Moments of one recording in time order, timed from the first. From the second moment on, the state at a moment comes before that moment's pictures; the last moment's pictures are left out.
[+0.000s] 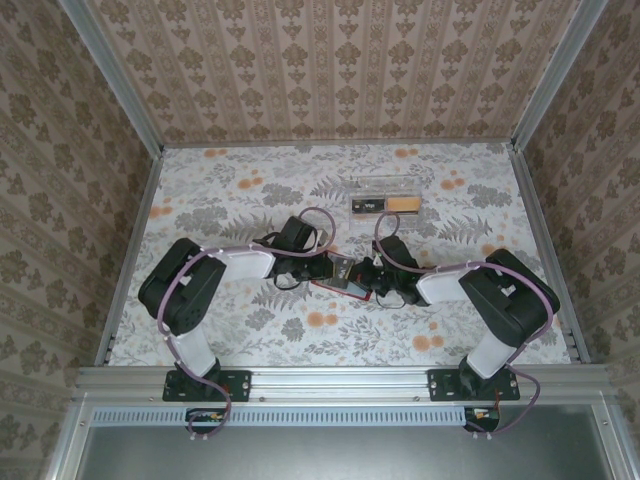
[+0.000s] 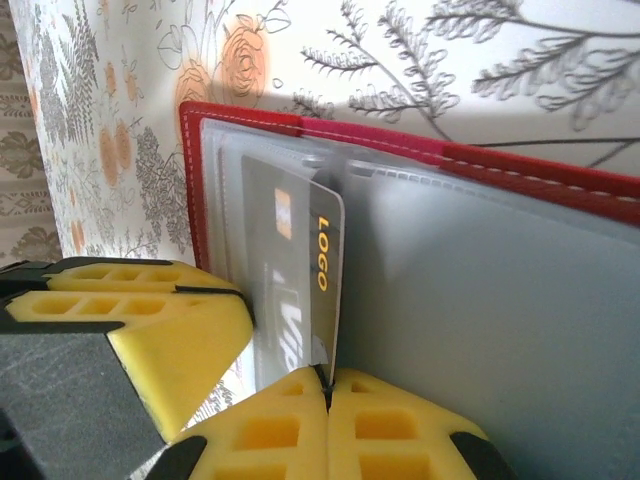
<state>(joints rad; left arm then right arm) -0.69 1.77 0.88 -0.09 0.41 -0.59 0.57 1.66 0.55 0.38 -0.33 1.08</state>
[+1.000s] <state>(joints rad) -0.70 1.63 0.88 -0.15 0.41 -0.60 0.42 0.90 0.50 -0.23 -0.24 0.85</state>
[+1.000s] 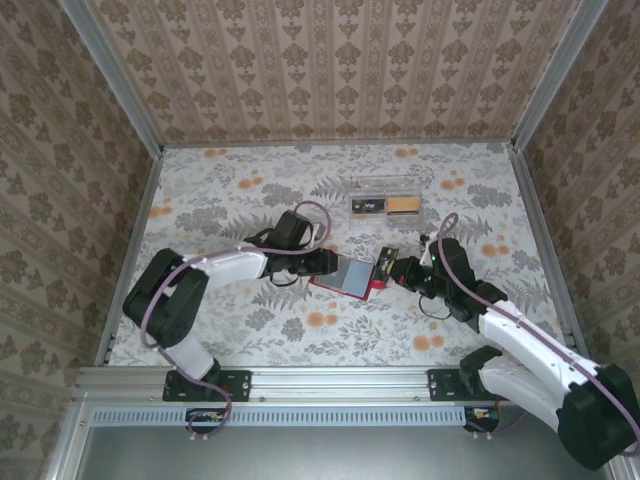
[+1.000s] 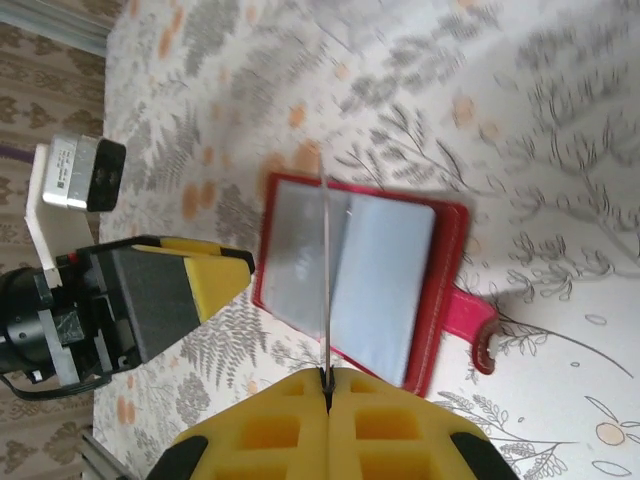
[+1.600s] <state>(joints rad) -0.69 0.87 0.64 -0.24 0.19 -0.57 0.60 1.37 1.24 -0.61 0.11 -0.19</state>
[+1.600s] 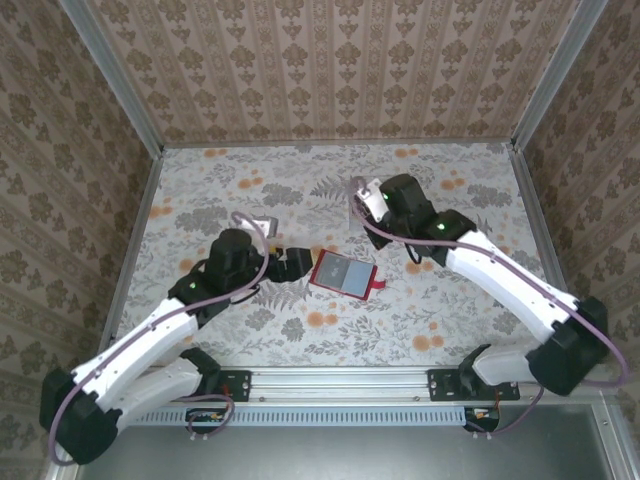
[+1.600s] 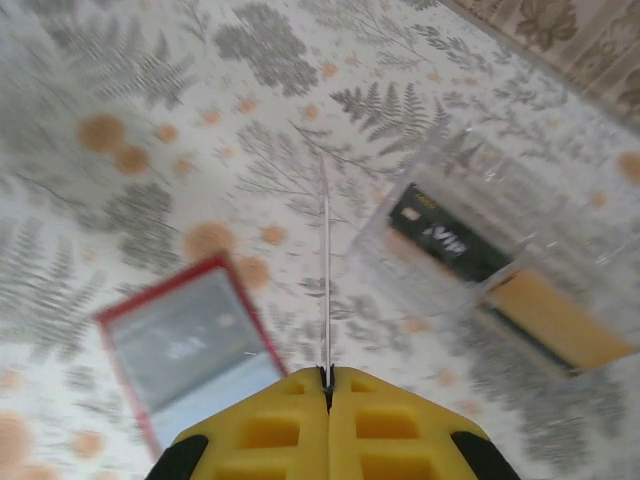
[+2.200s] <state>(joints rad) -0.68 0.62 0.54 -0.35 0.08 -0.57 0.55 1.76 1.43 -0.60 0.30 -1.15</state>
